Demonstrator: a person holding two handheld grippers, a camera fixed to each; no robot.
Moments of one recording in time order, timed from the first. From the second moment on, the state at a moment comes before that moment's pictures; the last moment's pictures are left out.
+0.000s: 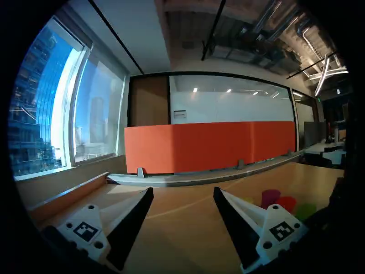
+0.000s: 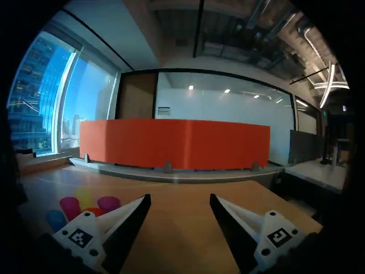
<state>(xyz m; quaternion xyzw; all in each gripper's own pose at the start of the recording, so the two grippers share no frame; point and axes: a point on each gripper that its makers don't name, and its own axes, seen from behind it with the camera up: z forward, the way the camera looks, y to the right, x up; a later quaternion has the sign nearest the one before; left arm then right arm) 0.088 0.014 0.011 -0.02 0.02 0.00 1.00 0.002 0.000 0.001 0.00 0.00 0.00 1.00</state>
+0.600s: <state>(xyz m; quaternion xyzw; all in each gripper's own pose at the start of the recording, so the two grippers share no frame) 0.196 0.026 0.027 -0.07 0.02 0.00 1.00 0.084 0.003 0.011 0.03 -0.01 0.02 1.00</state>
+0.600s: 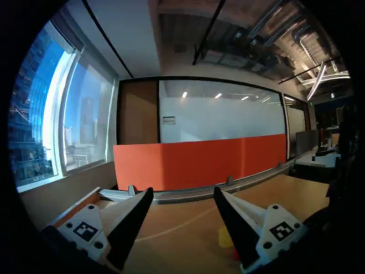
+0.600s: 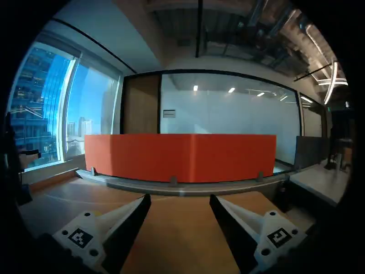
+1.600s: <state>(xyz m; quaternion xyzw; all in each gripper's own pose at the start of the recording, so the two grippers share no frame) 0.219 0.109 0.005 -0.29 0.00 -0.01 0.96 0.105 -0.093 -0.018 0.26 -0.01 0.00 0.97</state>
